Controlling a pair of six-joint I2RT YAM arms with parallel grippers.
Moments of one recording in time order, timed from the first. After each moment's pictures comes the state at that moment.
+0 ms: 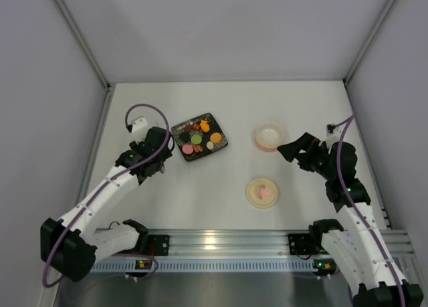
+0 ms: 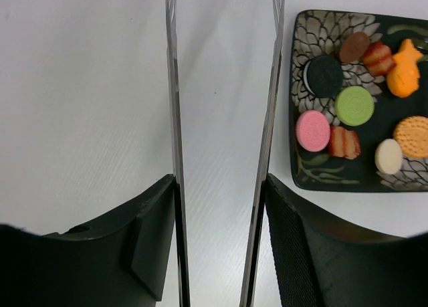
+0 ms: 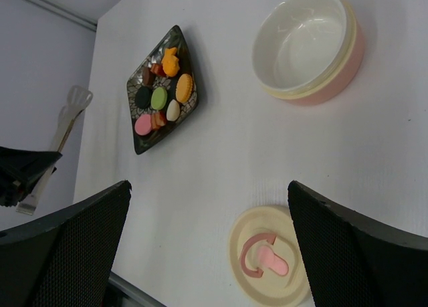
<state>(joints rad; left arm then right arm) -0.48 1.11 0.87 -0.64 -0.63 -0.82 0.09 0.65 0.56 -0.28 -0.34 0.67</state>
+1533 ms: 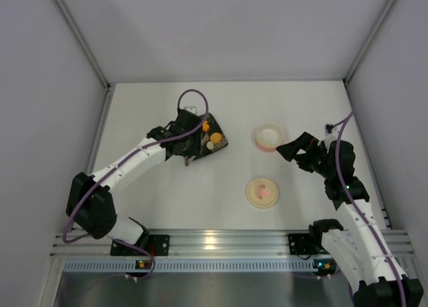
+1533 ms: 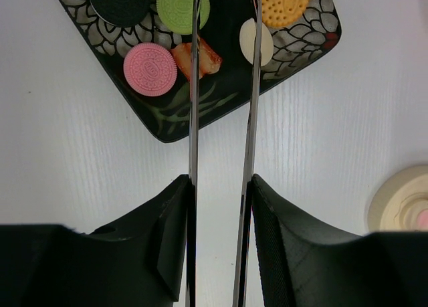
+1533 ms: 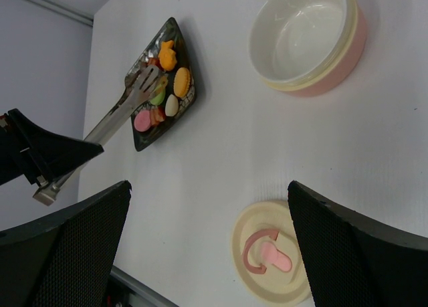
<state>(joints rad) -0.60 1.46 1.16 -0.64 -0.20 -0.52 0.09 0.68 0.56 -0.28 -0.35 0.70</state>
